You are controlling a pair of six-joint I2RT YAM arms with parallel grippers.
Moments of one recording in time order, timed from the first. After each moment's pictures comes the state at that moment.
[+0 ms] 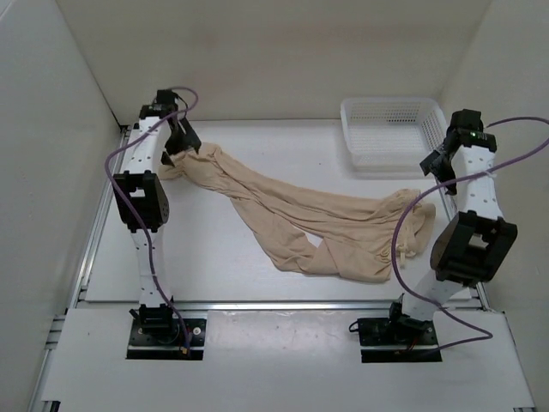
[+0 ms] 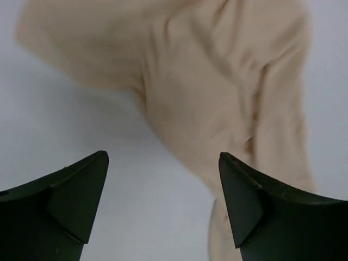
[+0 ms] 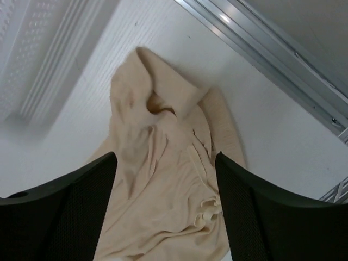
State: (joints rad) left arm 0.00 2.35 2.37 -1.09 -0.11 -0.51; right arm -0.25 1.71 1.64 -1.02 0.27 0.60
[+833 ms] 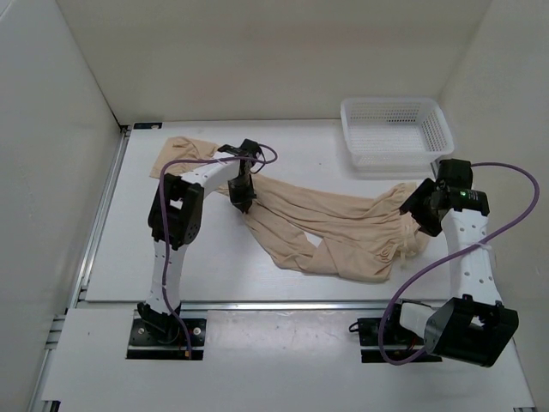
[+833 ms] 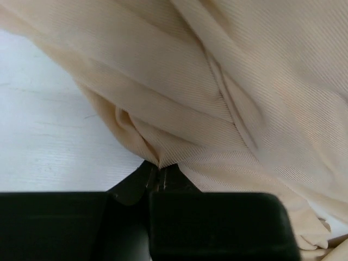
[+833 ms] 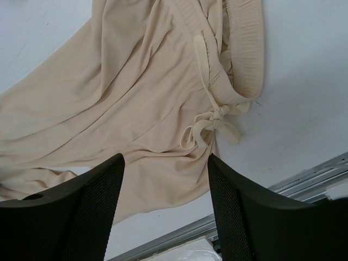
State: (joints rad) left arm -0.46 2.19 1.72 -0.94 -0.07 -0.60; right arm -0.18 1.15 1.08 -0.97 0.03 0.53
